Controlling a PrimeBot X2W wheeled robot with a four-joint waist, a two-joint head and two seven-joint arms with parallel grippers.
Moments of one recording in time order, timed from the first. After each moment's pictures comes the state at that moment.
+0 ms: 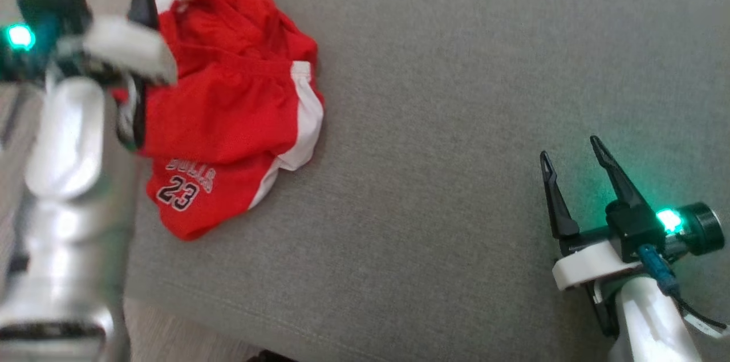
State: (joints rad) left arm -0.79 0.17 -0.09 0.59 -0.10 0.02 -0.07; right arm -0.11 -0.05 0.00 0.23 -0.24 0.13 -0.25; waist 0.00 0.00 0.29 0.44
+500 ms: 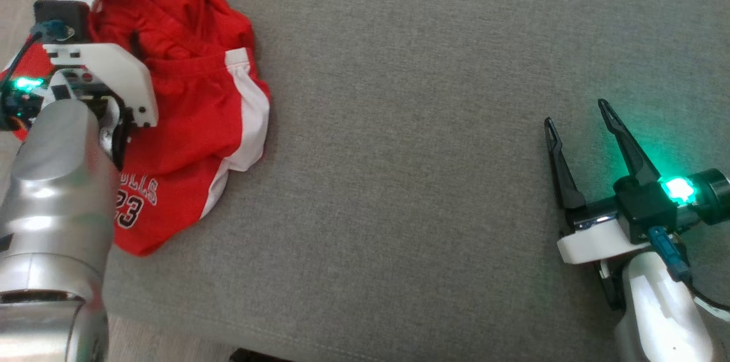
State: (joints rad) left arm -1.00 0.22 -0.11 1.15 -0.11 -0.04 0.17; right arm -0.17 -0.07 0.01 0.16 -0.27 0.13 -0.26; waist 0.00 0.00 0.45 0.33
